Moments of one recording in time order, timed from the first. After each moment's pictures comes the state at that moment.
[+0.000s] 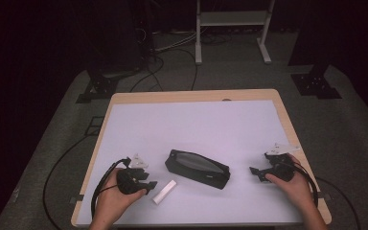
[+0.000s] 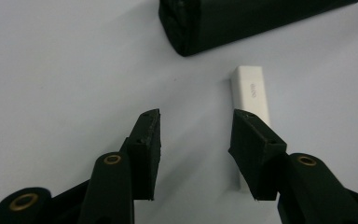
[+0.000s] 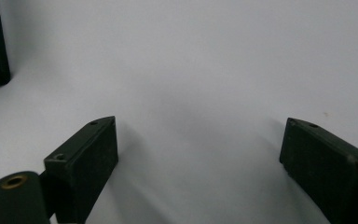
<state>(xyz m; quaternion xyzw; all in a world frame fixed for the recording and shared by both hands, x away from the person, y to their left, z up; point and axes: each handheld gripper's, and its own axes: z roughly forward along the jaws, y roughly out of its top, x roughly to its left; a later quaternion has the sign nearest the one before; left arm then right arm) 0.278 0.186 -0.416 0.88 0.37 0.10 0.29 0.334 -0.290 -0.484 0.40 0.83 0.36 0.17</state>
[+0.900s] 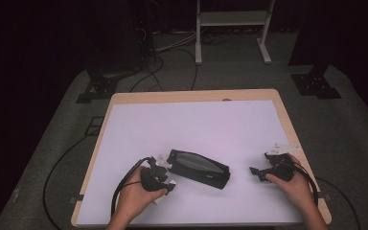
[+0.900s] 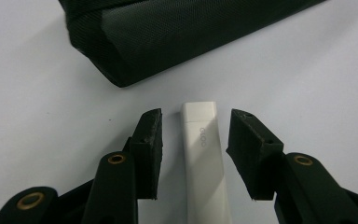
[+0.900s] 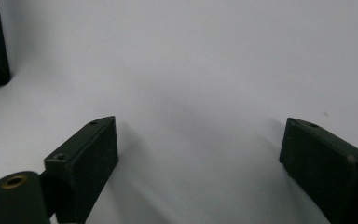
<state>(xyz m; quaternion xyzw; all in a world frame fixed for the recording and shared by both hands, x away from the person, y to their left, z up) 0.292 0.130 -0.433 0.90 0.34 0.06 0.25 0.334 -0.290 -0.484 0.40 0.83 0.36 0.17</state>
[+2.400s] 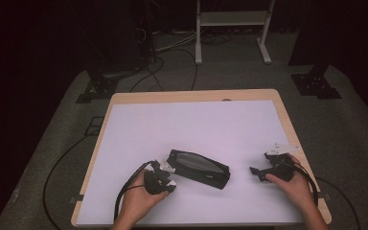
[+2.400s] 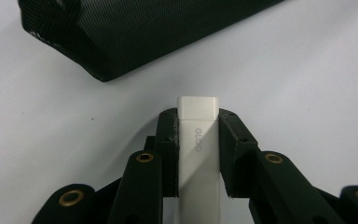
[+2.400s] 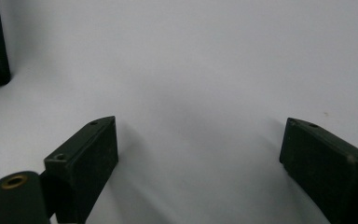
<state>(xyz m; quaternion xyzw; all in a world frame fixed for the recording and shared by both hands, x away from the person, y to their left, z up) 0.288 0.125 -0.443 0.91 0.33 0.07 0.25 0.335 -0.290 -0.484 0.40 0.83 0.36 0.16</state>
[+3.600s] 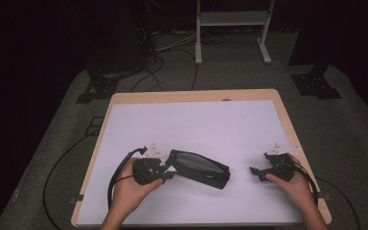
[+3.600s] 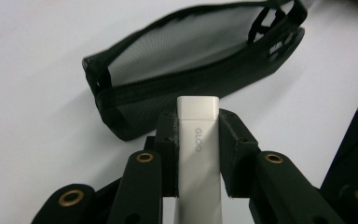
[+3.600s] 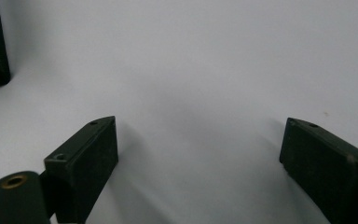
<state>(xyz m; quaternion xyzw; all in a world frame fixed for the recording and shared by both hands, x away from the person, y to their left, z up) 0.288 0.141 -0.381 0.87 0.33 0.07 0.35 0.335 -0.290 -0.484 0.40 0.83 0.36 0.16</state>
